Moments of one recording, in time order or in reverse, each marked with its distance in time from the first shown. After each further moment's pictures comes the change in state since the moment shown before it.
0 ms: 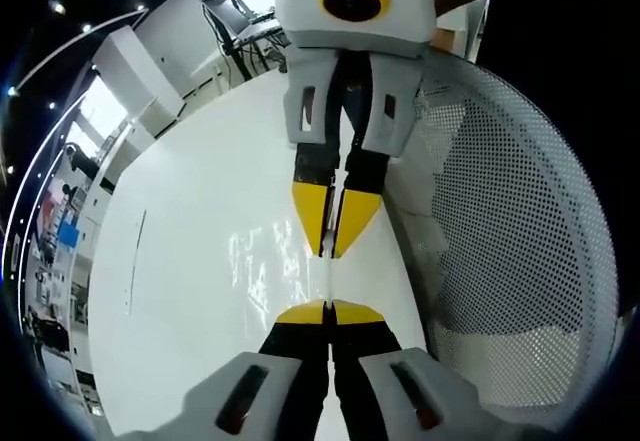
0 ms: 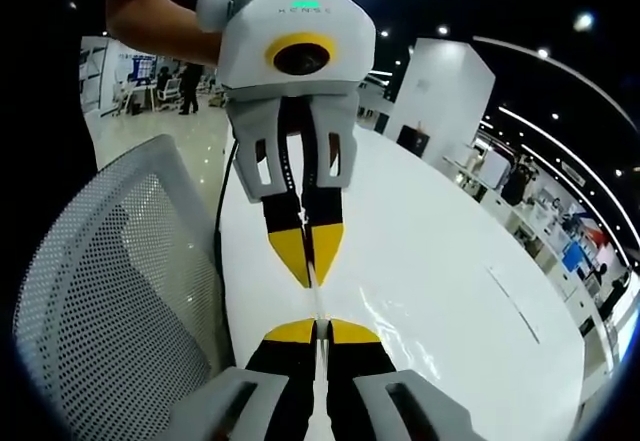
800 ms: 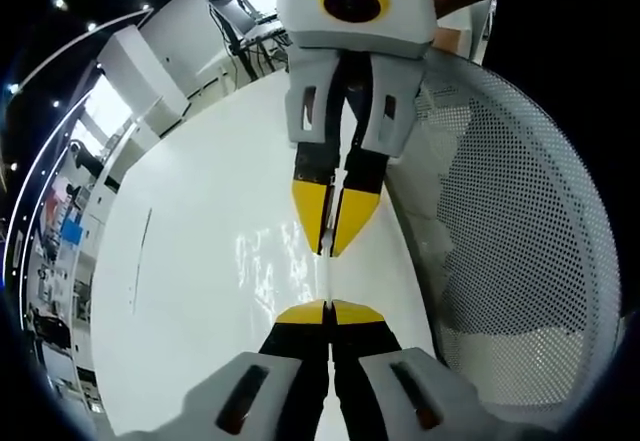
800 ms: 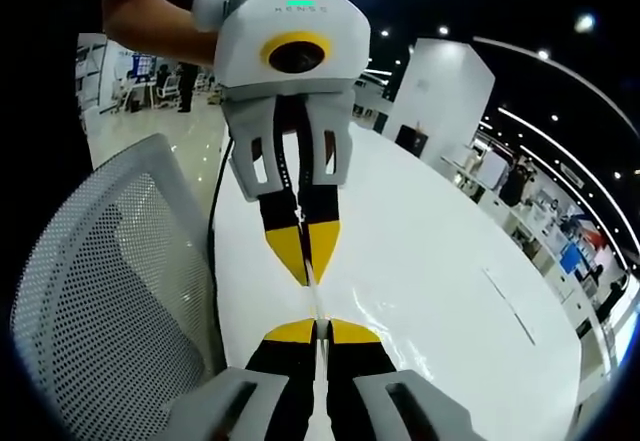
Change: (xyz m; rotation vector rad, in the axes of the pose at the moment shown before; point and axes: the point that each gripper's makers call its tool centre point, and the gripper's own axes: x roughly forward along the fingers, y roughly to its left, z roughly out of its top) left arm -0.003 0.009 0.002 -0.004 -0.004 0.022; right arm 0.000 -0.009 0.000 -0.007 0.003 -0.013
